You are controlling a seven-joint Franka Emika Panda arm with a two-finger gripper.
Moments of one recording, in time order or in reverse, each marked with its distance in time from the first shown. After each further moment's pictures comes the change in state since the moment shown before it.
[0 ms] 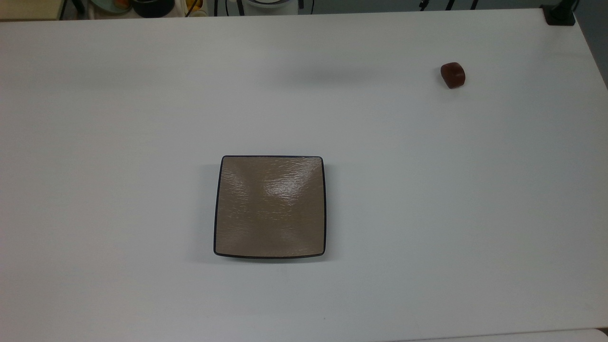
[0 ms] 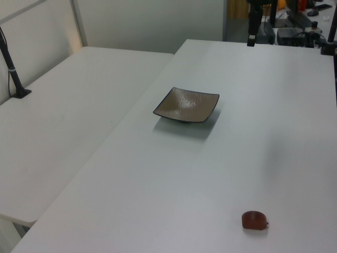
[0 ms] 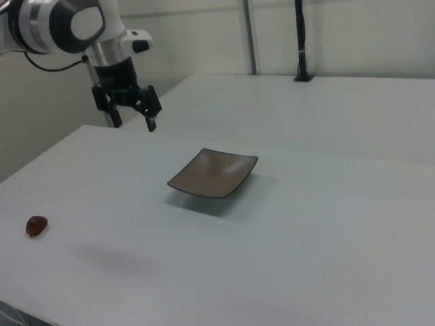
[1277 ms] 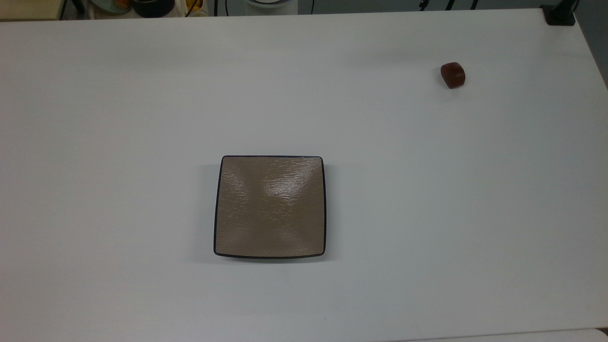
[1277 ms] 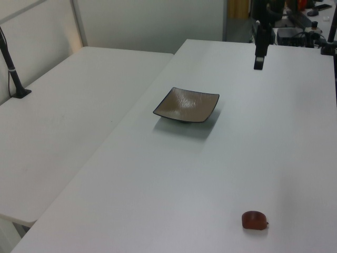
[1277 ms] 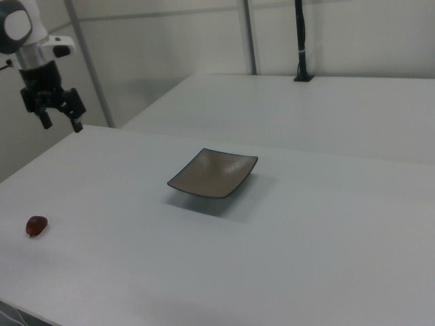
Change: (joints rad) arm 0.037 -0.027 0.277 -0.012 0.009 -0.030 0.296
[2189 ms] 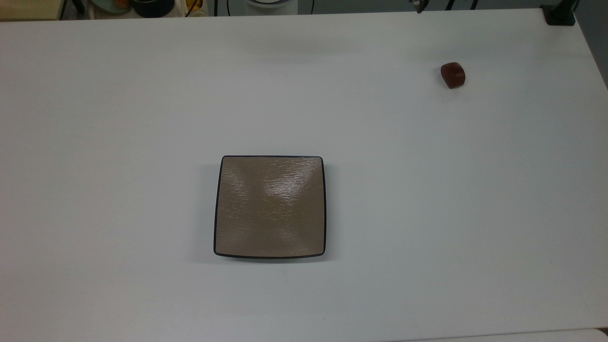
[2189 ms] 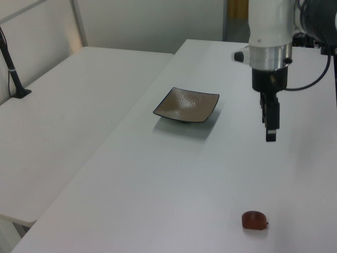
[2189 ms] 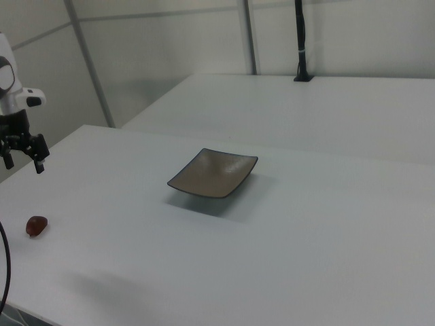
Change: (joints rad) arm 0.166 0.149 0.092 -0.086 0.076 0.127 0.102
